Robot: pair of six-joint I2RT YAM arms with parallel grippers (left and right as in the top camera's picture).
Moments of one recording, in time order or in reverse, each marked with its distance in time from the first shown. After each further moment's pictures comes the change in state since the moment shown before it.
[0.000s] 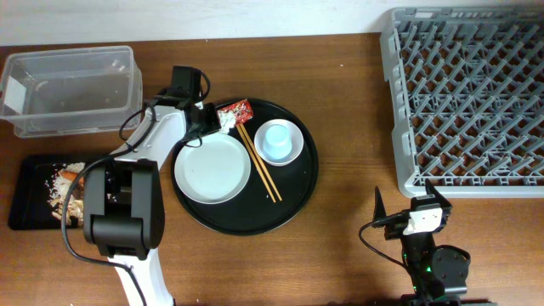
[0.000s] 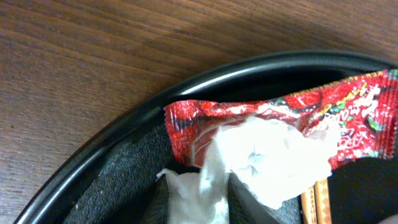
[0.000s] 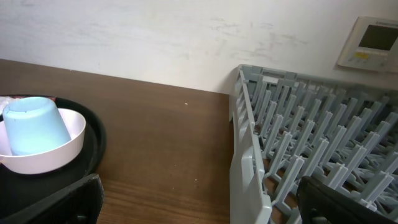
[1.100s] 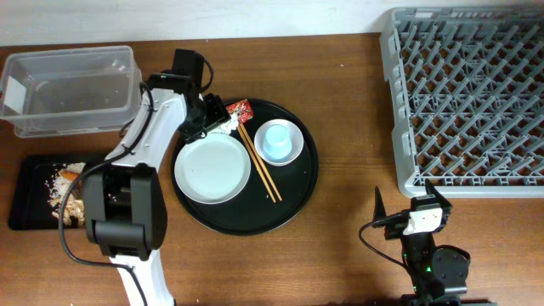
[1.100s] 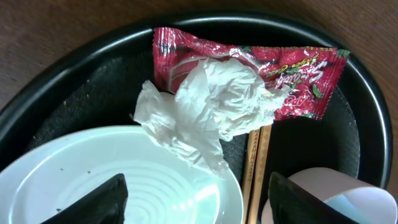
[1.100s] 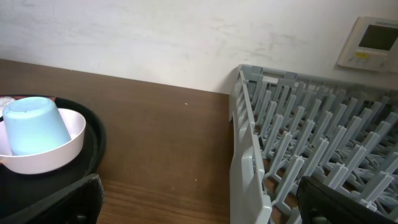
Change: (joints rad) left arm -0.026 0.000 0.202 -0.344 0.069 -0.250; right arm 0.000 0.000 0.000 0.000 0.000 0.001
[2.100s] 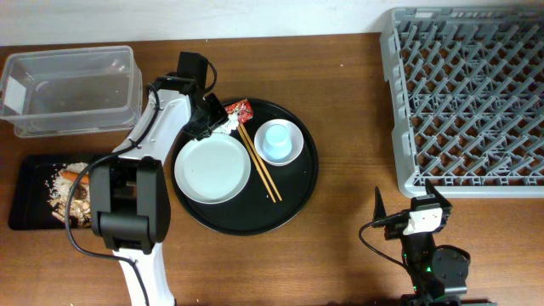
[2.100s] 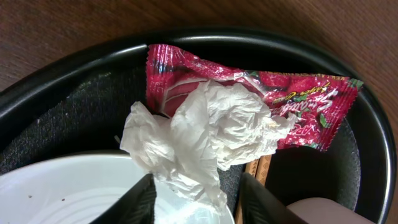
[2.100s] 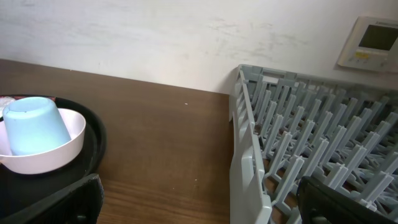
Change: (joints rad) left arm -0.003 0.049 -0.006 0.072 -0.005 -0.074; right arm 0.000 0.000 0.000 0.000 0.000 0.000
